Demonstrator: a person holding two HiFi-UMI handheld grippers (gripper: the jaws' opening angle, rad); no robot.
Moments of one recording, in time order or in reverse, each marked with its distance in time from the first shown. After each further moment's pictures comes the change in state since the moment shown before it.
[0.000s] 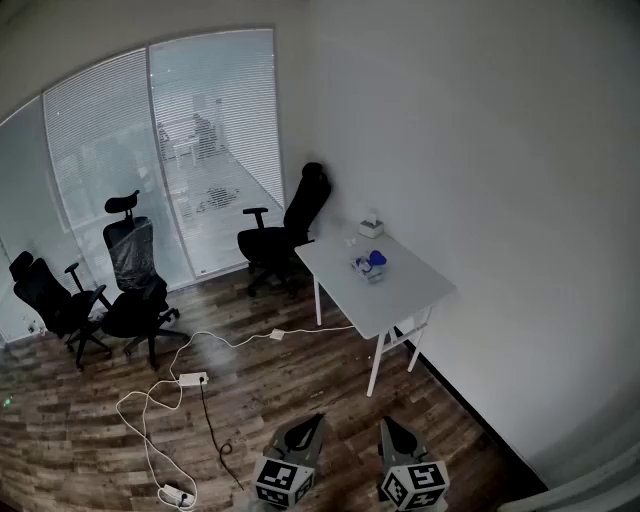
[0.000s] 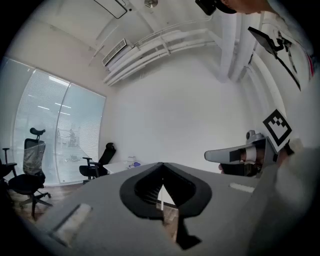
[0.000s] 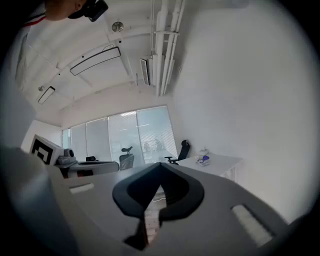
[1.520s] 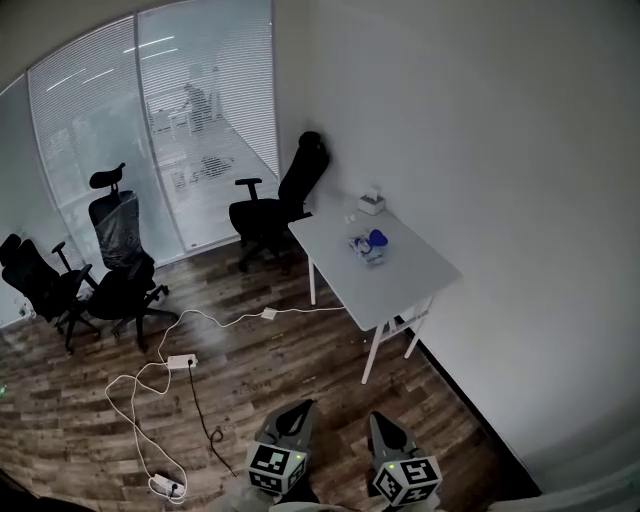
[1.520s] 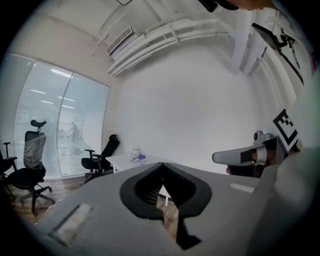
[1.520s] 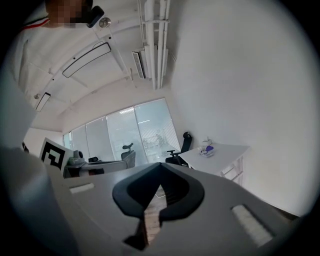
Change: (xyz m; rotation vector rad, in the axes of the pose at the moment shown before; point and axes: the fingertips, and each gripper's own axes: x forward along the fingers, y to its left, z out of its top) left arm 0.074 0.060 -0.040 -0.031 0.066 0.038; right arm 0.076 -0.028 -0.037 0.076 0.057 0.048
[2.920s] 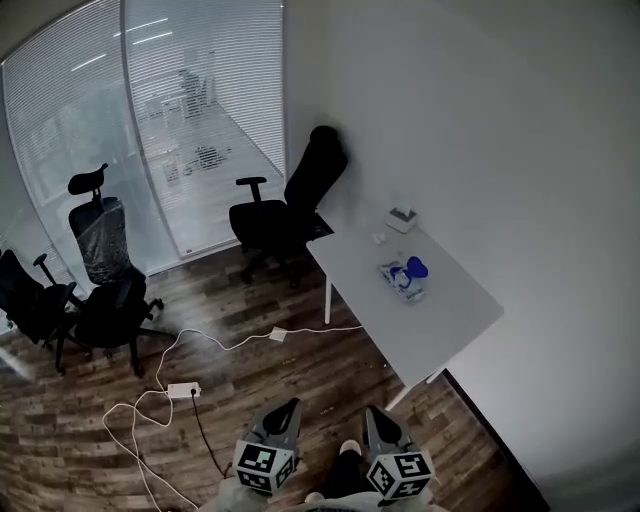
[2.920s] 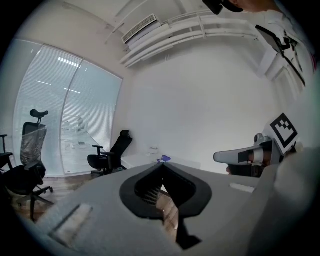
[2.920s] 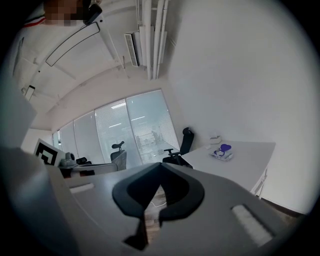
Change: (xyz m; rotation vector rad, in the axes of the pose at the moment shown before) left arm 0.131 0.280 0.015 -0.073 0.037 0.043; right arm 0.308 0.015 0.022 0.023 0.045 -0.054
